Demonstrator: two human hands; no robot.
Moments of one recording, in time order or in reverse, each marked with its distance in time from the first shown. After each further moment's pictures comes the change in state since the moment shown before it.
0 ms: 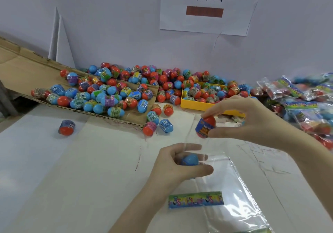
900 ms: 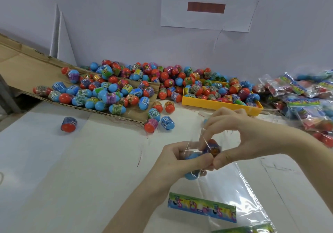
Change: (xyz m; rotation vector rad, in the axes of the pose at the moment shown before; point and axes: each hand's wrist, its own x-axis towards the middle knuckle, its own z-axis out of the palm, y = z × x) left_hand -0.003 0.006 -0.003 -0.068 -0.184 -0.008; right_hand -0.002 -0.001 0.006 -0.201 -0.487 -0.030
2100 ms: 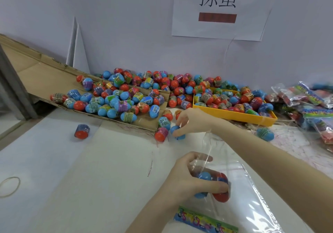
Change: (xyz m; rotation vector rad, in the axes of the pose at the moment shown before) left_hand 0.010 -0.016 -0.008 0.133 0.106 -0.166; right_hand 0.146 0.033 0.017 0.017 0.125 0.182
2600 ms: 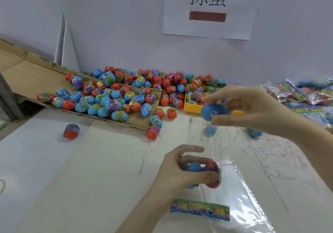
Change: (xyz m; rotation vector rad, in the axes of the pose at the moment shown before) left_hand -0.003 0.007 0.006 -0.036 0.035 0.113; right_hand -0.137 -0.008 -0.058 0.427 0.302 -0.266
